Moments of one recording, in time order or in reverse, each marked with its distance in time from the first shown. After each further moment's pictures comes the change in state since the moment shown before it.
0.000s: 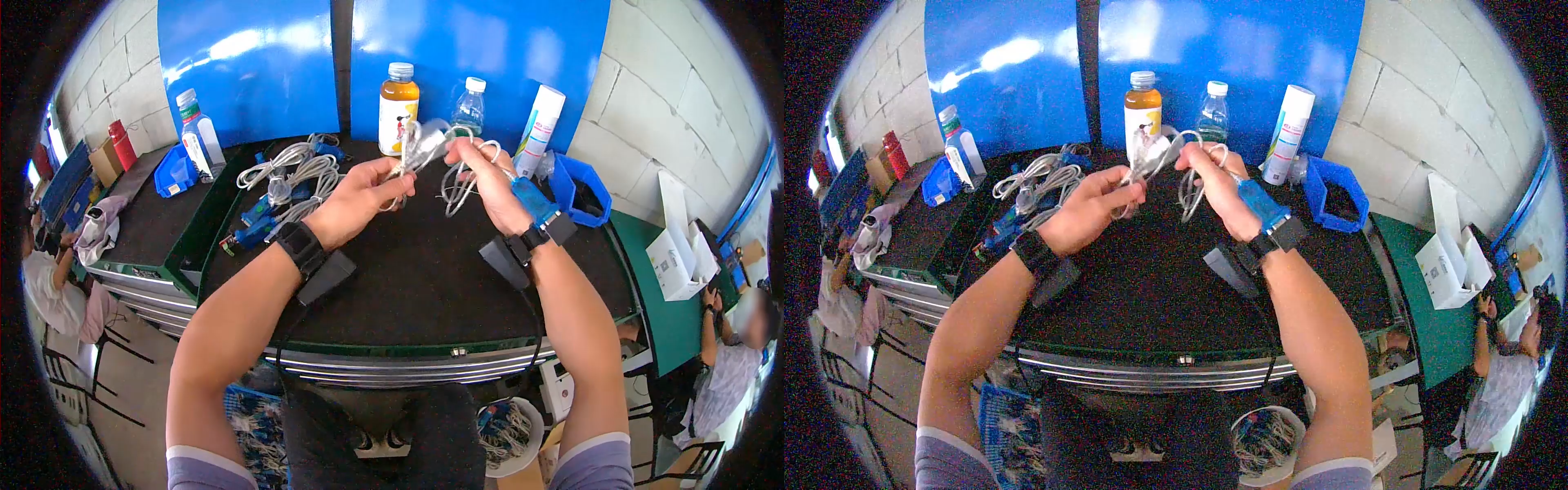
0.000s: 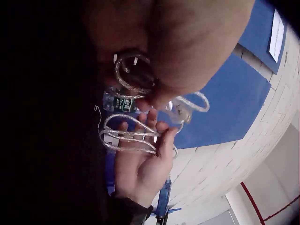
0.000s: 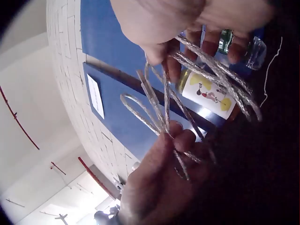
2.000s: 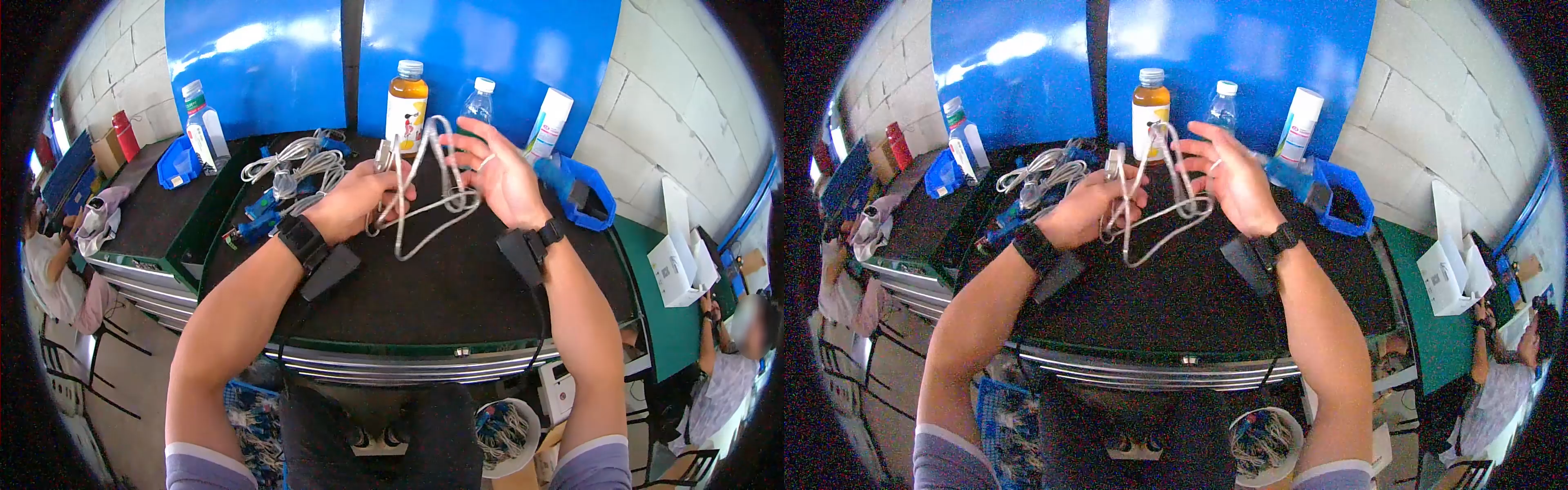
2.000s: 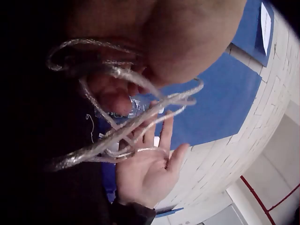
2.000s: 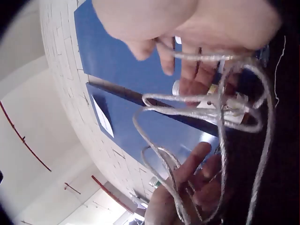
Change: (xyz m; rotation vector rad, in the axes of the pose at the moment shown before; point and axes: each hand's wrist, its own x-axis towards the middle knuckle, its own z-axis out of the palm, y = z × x) left_hand -0.007 0.013 0.002 -0.270 0.093 -0.218; right_hand 0.000 -0.009 -0.005 0.630 -0.164 0.065
